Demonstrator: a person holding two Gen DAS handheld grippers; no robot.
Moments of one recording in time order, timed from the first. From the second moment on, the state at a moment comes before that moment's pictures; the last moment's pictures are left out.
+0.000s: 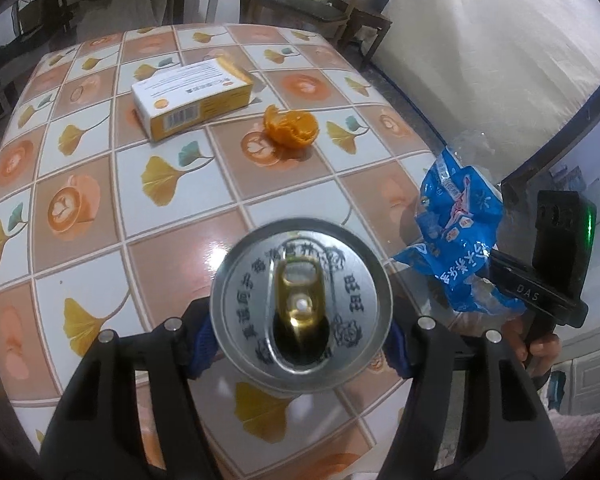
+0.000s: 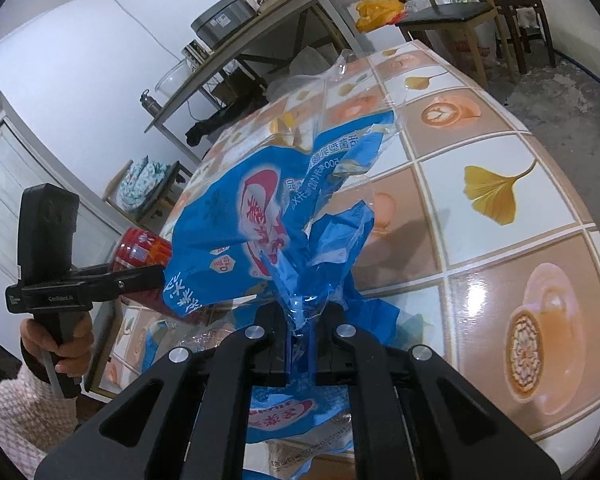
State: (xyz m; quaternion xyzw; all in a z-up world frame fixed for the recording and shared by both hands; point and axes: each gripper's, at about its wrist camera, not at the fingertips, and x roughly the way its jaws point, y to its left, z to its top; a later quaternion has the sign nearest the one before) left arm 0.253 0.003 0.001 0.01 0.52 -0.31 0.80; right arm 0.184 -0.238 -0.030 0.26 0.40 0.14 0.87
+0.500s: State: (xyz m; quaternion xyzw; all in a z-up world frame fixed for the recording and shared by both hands) left arm 0.229 -0.013 0.031 0.06 0.45 -0.31 0.84; right arm 0.169 -0.258 -0.023 0.28 0.37 0.14 0.87
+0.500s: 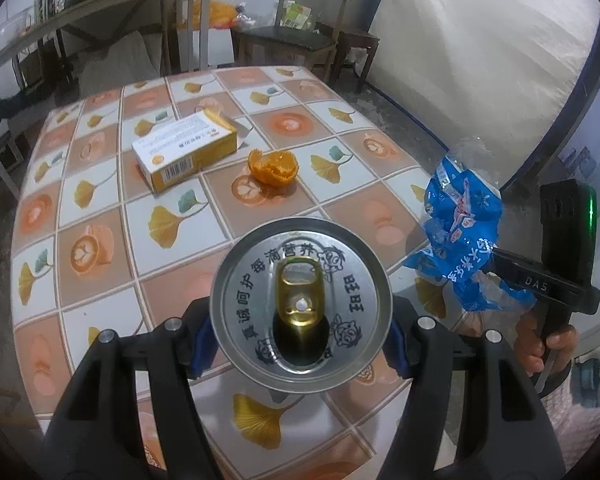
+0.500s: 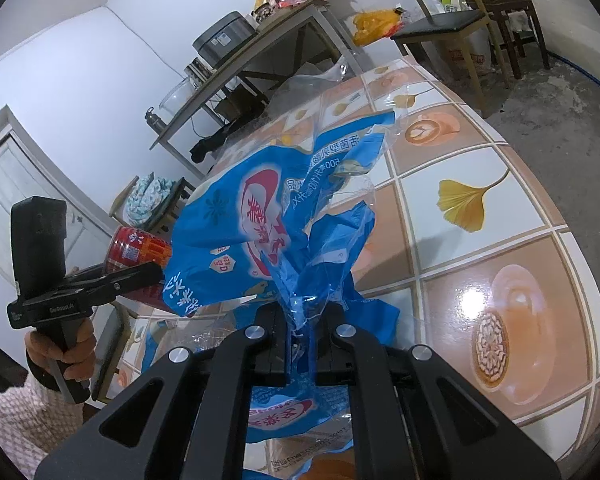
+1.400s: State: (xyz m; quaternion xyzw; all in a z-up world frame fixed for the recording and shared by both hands) left arm 0.172 -0.349 0.028 0.17 0.47 -0.52 0.70; right arm -0.022 -0.472 -0.044 0.36 0.27 -0.14 0.88
